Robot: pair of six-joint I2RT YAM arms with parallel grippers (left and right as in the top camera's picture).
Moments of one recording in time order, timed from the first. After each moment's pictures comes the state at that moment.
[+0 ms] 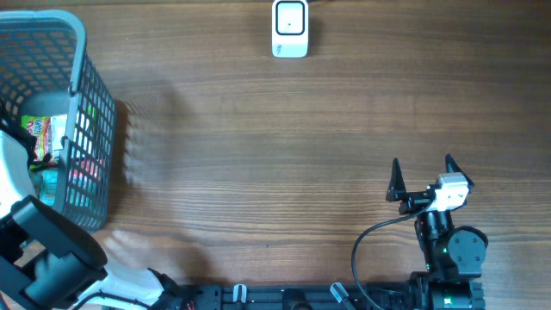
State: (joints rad) left arm 0.70 1.76 1.32 -0.72 -0.52 -0.71; right arm -0.02 0.02 0.01 0.00 -0.08 -0.04
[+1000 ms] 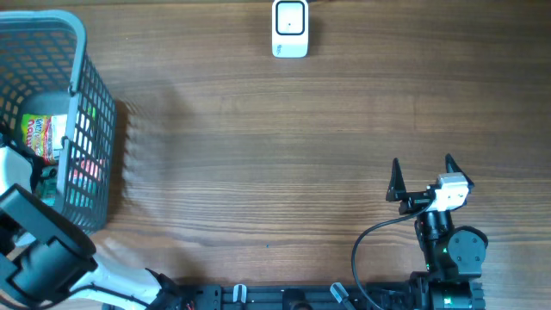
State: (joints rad) left arm 0.77 1.83 1.19 -0.53 -0.44 -0.58; right arm -0.02 0.02 0.01 0.00 -0.08 -0.04
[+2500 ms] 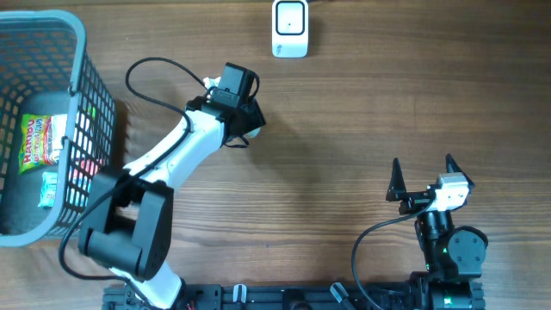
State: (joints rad) left arm -0.38 1.82 1.19 -0.50 -0.09 -0.76; right arm -0.02 0.02 0.01 0.00 -0.08 -0.04
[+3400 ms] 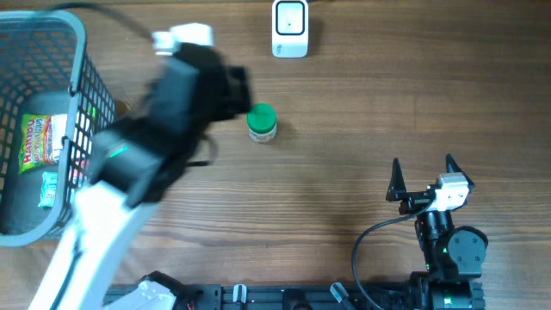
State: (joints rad) left arm -0.47 1.29 1.59 -0.98 -0.33 -0.50; right arm -0.02 0.02 0.01 0.00 -0.08 -0.04
